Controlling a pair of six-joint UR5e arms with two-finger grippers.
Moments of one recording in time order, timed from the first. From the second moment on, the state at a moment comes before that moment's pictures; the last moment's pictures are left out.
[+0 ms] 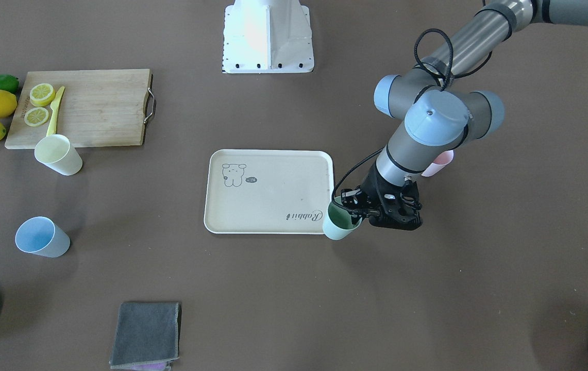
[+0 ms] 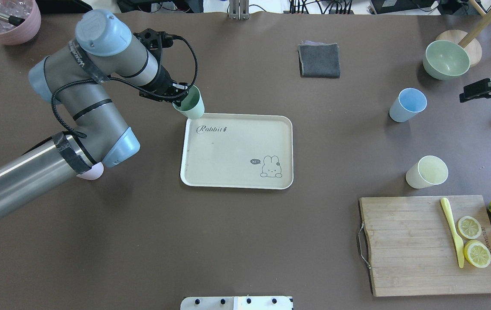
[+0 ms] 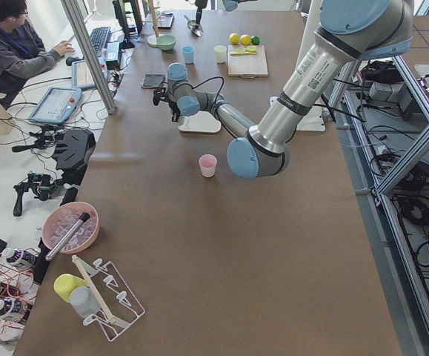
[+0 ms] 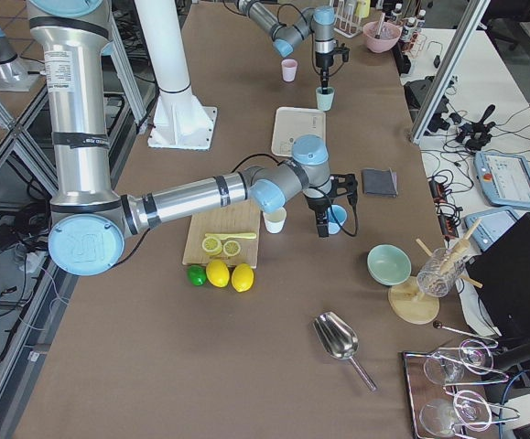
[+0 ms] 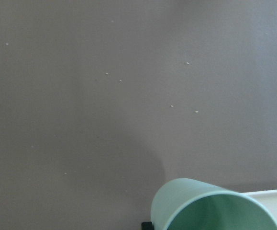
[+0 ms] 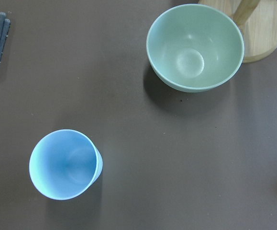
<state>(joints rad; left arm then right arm) -0.78 -2.28 -1.40 -1.96 -2.06 -1.03 1.19 -1.53 1.78 -1.18 2.14 0.68</state>
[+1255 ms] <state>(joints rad) -0.83 -2.23 -1.57 -1.83 -2.06 -0.91 1.15 -1.37 1.69 -1.32 2.16 0.68</state>
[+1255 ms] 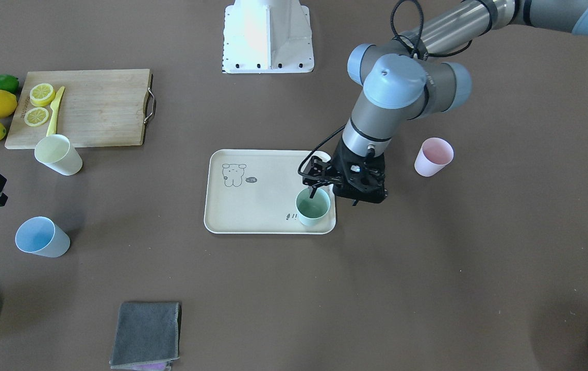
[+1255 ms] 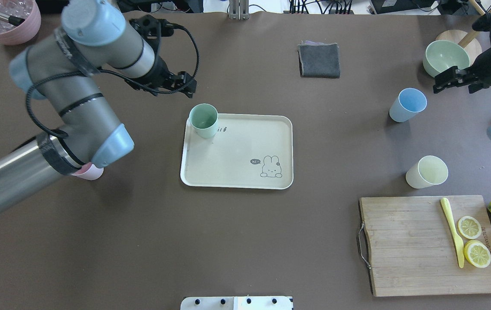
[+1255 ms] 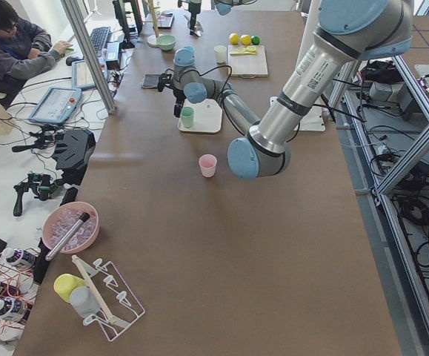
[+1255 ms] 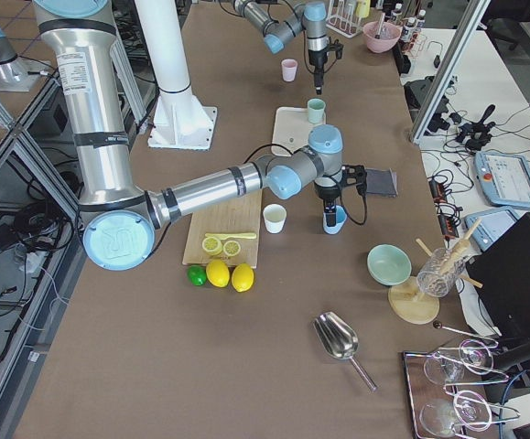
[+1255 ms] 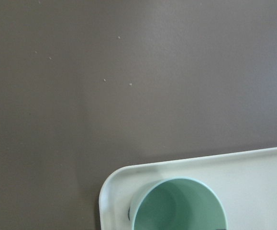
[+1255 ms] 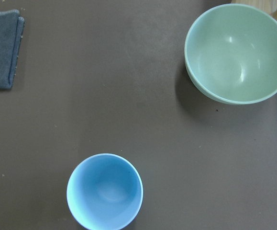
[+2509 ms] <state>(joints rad) -0.94 -2.12 -1.65 -1.80 -2.13 -0.75 1.05 -1.30 1.48 -1.12 2.12 0.81</state>
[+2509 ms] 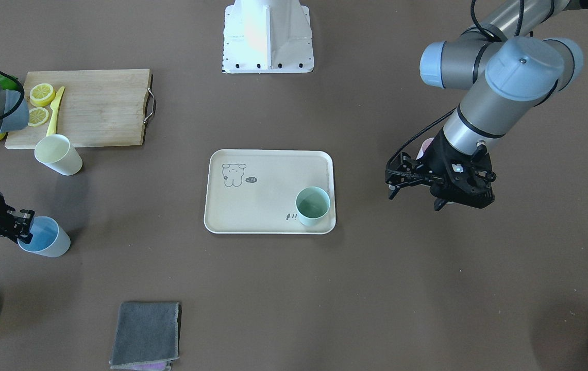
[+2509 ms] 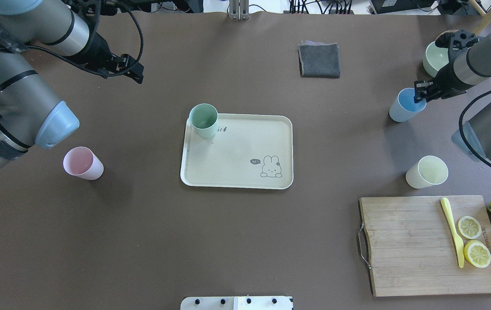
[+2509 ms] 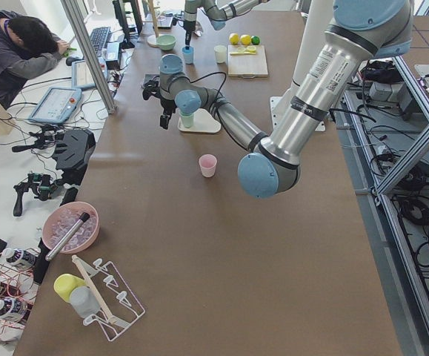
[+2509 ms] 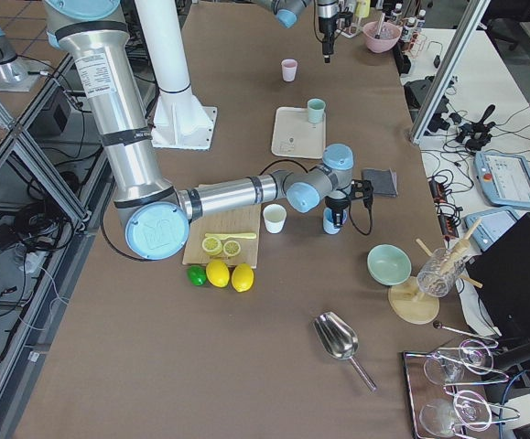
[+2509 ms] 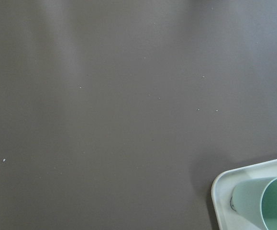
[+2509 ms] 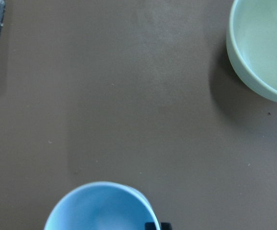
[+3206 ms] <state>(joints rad) -1.04 -2.02 -1.68 -1.80 -2.21 -0.62 0.98 -1.14 1.64 -1.30 2.11 1.07</state>
